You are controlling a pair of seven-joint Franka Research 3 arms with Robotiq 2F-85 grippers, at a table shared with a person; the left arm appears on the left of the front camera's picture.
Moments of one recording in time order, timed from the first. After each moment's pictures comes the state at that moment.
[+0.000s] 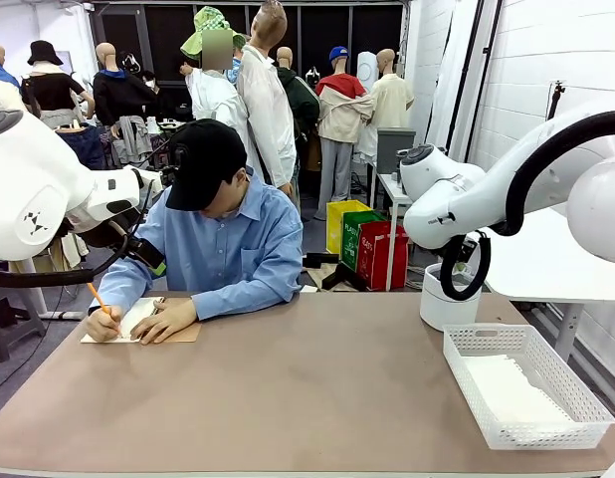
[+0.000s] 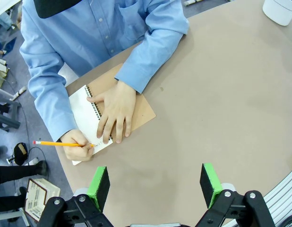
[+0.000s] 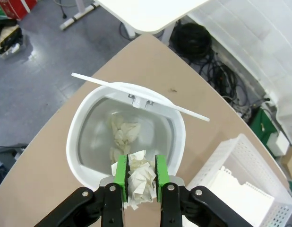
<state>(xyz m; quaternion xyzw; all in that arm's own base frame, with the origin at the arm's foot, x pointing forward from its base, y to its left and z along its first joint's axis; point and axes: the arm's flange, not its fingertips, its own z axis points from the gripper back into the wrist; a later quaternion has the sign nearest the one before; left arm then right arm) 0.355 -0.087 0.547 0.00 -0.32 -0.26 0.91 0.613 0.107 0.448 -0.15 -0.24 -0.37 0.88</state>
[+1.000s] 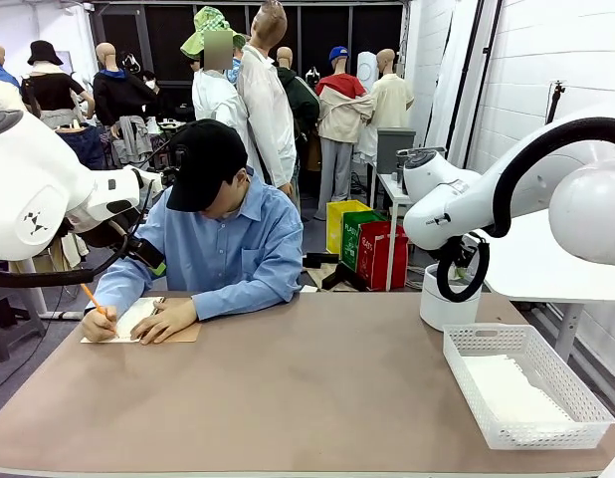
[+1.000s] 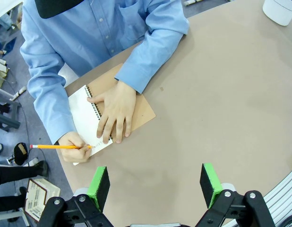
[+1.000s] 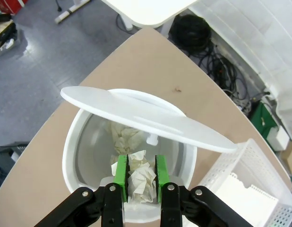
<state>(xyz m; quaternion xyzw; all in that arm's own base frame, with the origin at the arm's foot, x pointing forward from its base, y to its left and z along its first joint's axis) 0.356 -0.087 0.547 0.00 -0.32 -0.26 0.91 0.635 0.095 0.429 -0.15 -0.21 -0.38 0.89</state>
